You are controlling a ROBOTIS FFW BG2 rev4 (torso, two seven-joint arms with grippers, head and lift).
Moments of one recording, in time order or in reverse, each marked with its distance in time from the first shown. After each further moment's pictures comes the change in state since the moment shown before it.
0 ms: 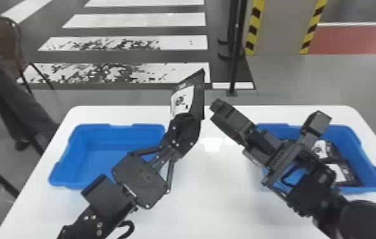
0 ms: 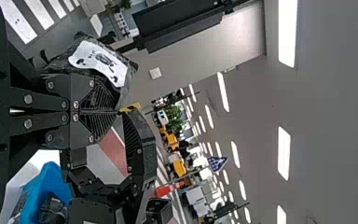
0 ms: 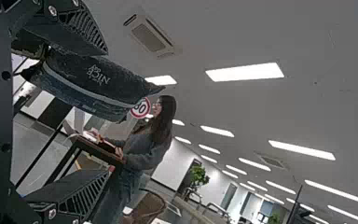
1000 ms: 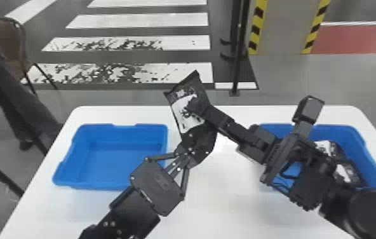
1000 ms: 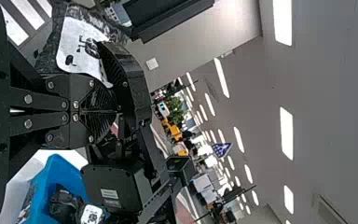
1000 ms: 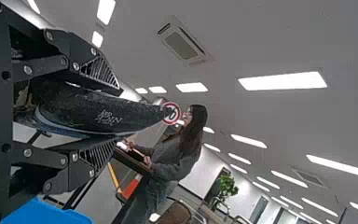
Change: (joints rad) left arm -0.019 0.037 -0.060 0.025 -0.075 -0.022 0.028; right arm -0.029 -0.001 0.001 -0.091 0.041 0.157 -0.061
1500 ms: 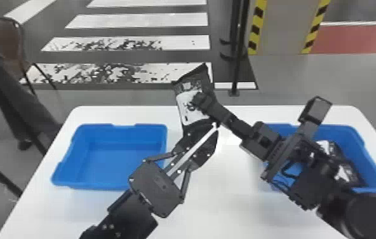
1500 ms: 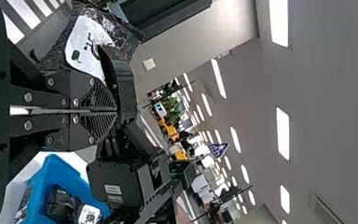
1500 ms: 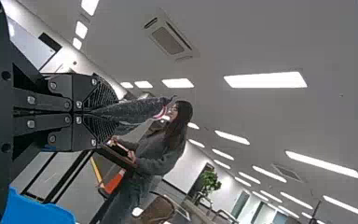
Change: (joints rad) left arm 0.000 -0.002 0.006 0.025 0.005 -0.044 0.006; right arm 0.017 0.003 -0.001 -0.002 -0.001 -0.107 0.000
